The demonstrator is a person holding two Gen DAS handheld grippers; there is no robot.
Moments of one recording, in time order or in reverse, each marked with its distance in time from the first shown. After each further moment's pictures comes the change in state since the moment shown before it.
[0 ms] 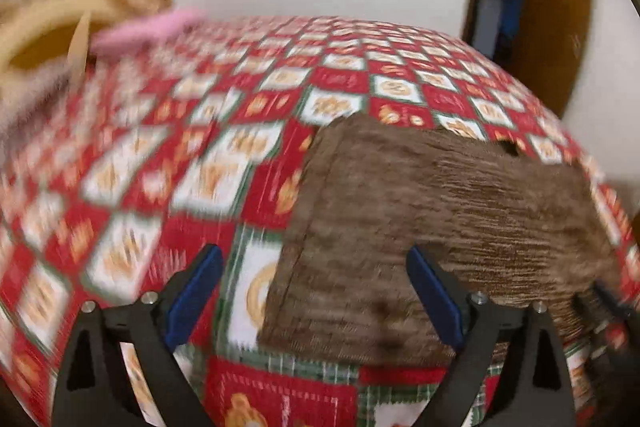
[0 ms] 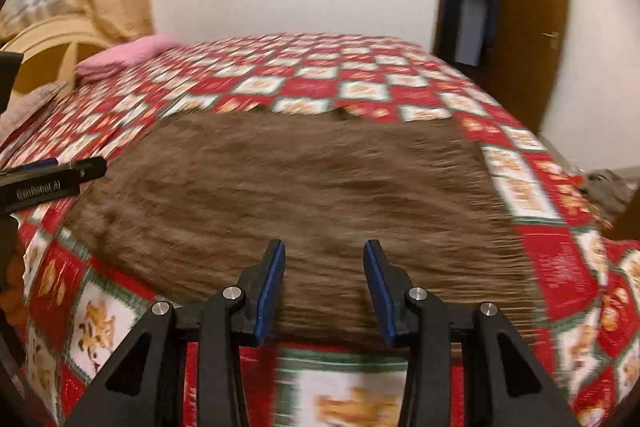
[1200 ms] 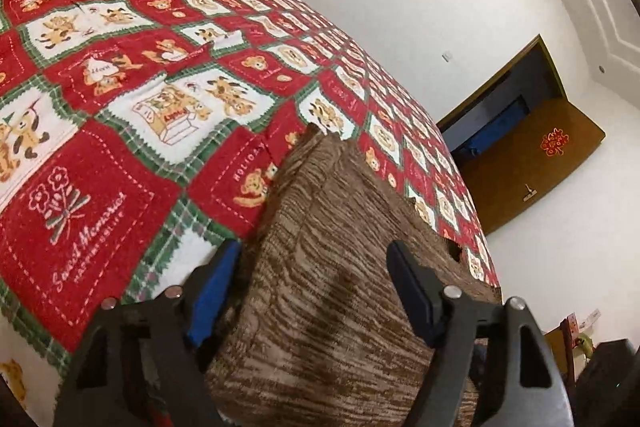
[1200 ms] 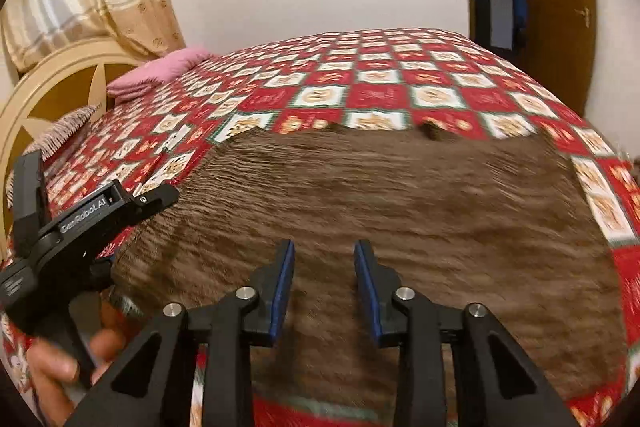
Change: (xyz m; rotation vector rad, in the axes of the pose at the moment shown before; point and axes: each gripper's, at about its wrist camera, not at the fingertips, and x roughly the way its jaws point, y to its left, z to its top) left arm 0.048 0.034 -0.003 -0.483 -0.030 -0.363; right arm 0.044 0.054 0.050 0.059 0.011 0.145
